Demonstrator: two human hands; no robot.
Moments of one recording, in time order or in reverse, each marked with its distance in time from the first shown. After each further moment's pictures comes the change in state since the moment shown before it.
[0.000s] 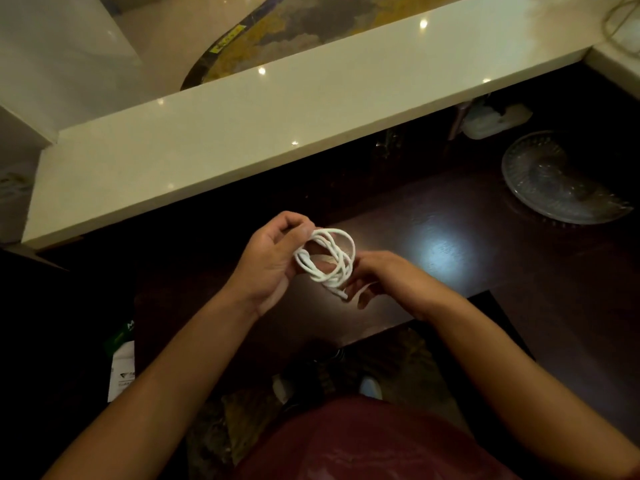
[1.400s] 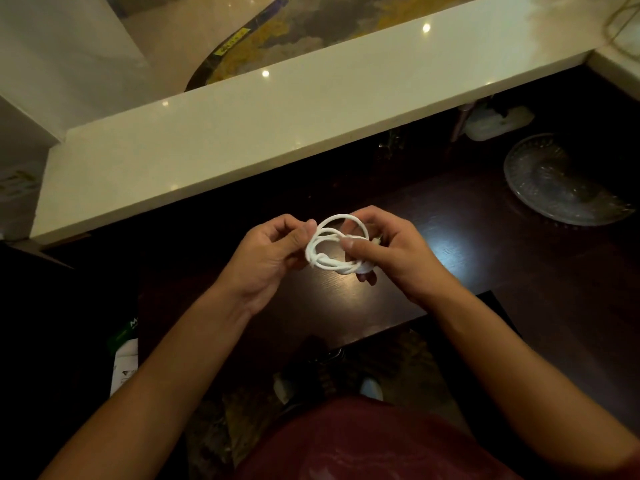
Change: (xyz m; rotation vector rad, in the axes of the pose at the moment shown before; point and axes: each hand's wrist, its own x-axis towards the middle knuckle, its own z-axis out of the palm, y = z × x) left_hand -0.014 0.017 -0.003 0.096 -0.021 -0.012; right_hand -0.016 -0.029 0.005 0.056 0.082 -0.486
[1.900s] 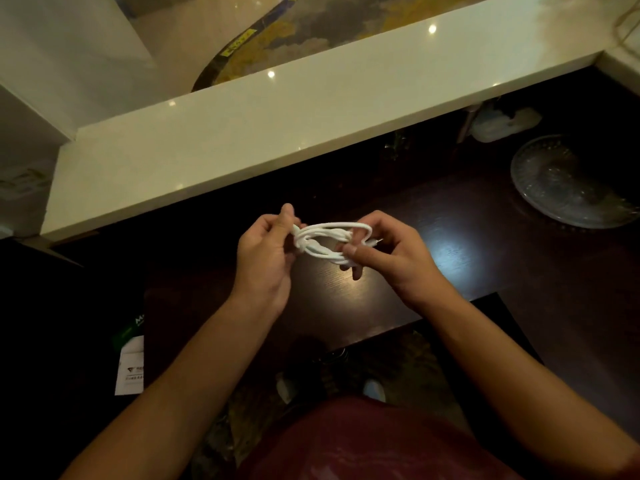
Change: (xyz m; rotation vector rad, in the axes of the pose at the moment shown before) left_hand 0.001 -0.003 0.012 -0.215 0.419 0.047; right_hand -0.001 0.011 0.011 0.120 0.052 -0.047
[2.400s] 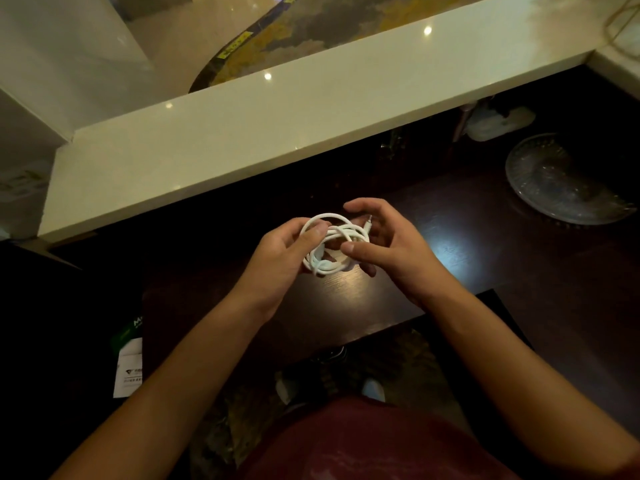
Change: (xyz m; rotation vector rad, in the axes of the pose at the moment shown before) left_hand -0.014 0.000 -0.007 0.470 -0.377 0.050; right_hand -0.003 -0.008 -0.006 -0.027 0.011 0.097
